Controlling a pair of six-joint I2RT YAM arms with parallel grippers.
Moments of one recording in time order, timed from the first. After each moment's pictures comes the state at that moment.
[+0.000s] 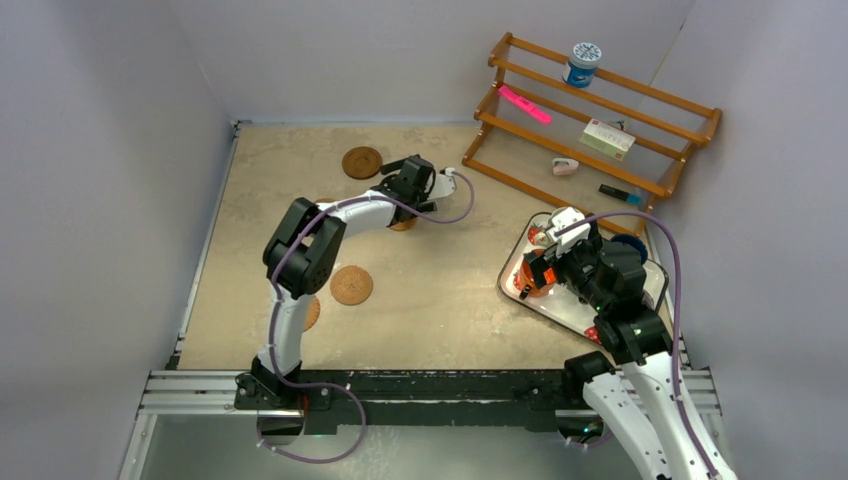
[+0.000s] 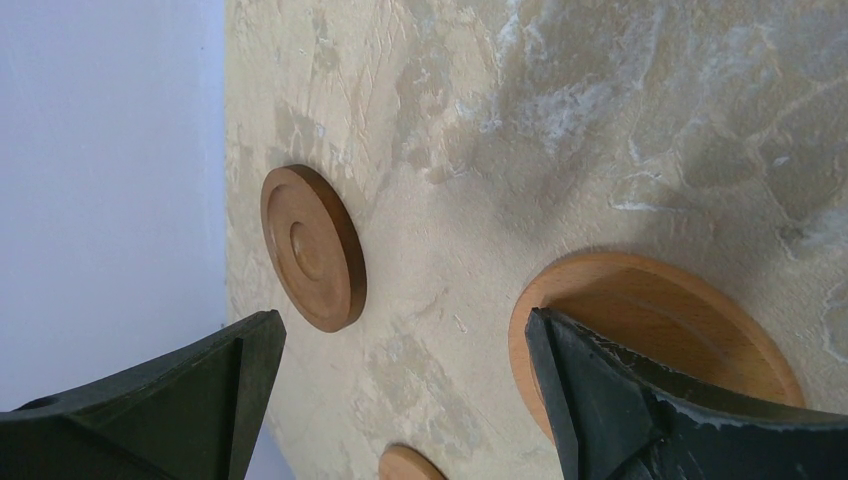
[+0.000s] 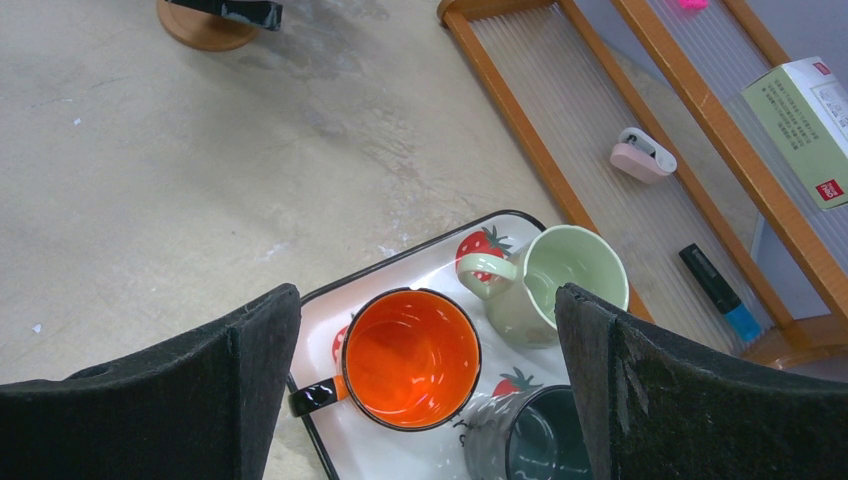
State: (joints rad) left arm -0.59 2.15 1.49 -0.06 -0.43 0.84; right arm 0.28 0.52 0.65 -0.43 -0.15 -0.33
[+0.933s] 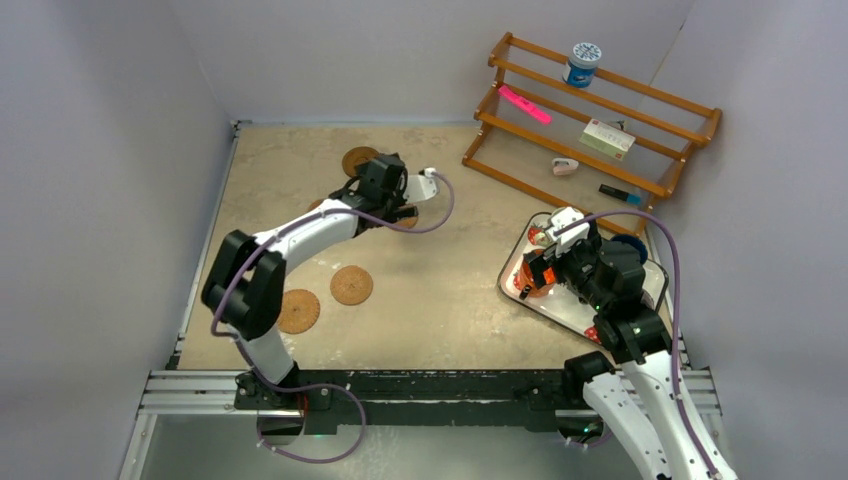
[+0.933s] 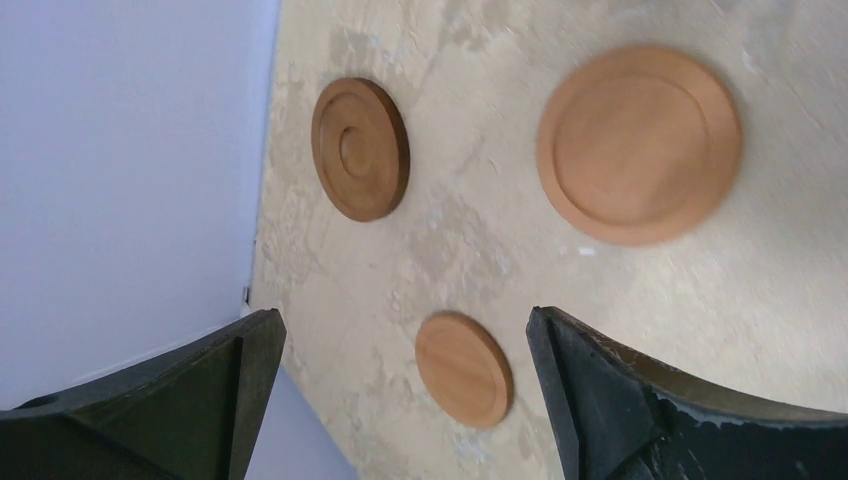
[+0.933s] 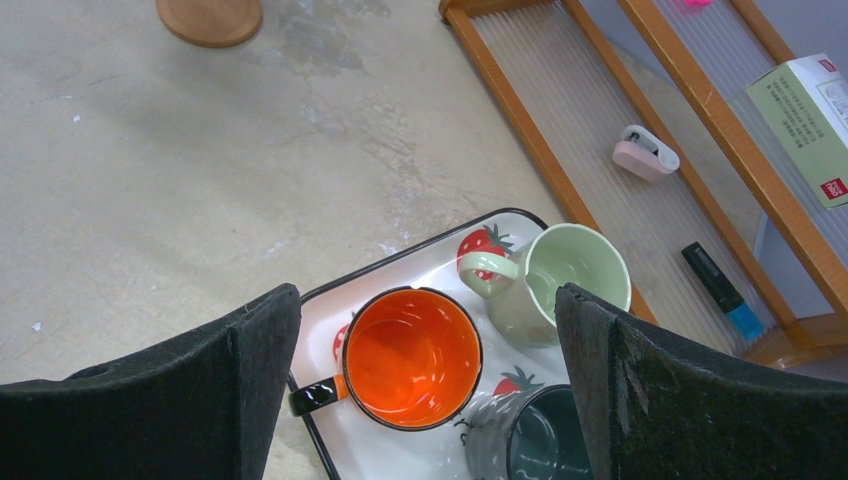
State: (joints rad) left arm -0.57 1.77 1.28 -0.20 -0.33 0.85; right arm 0.28 0.53 0.65 -0.43 -0.15 -0.33
